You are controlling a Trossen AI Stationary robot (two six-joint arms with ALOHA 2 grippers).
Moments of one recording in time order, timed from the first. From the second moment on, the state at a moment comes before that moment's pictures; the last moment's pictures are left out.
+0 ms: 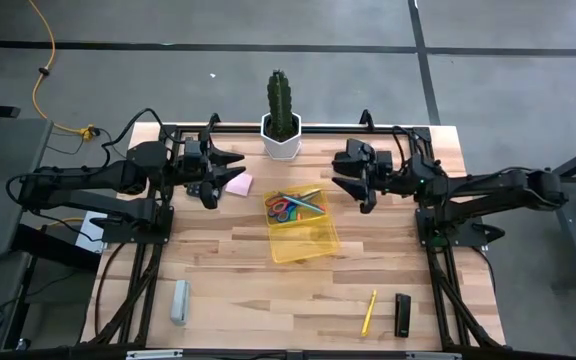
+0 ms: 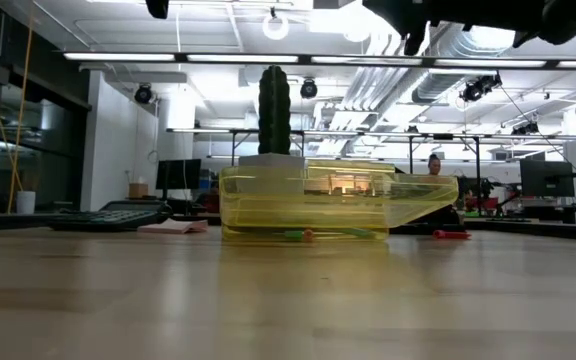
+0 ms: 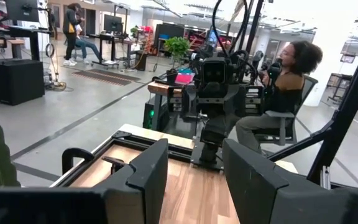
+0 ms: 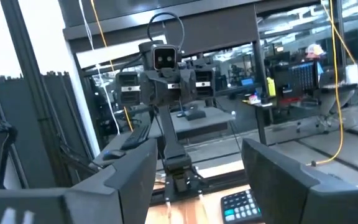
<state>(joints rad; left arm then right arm) 0.19 0.82 0.78 0.06 -0.12 -0.15 -0.13 1.01 0.52 0.73 -0.05 0.22</state>
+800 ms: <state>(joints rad) 0.19 0.82 0.78 0.06 -0.12 -0.15 -0.13 1.01 0.53 0.72 -0.08 0.20</state>
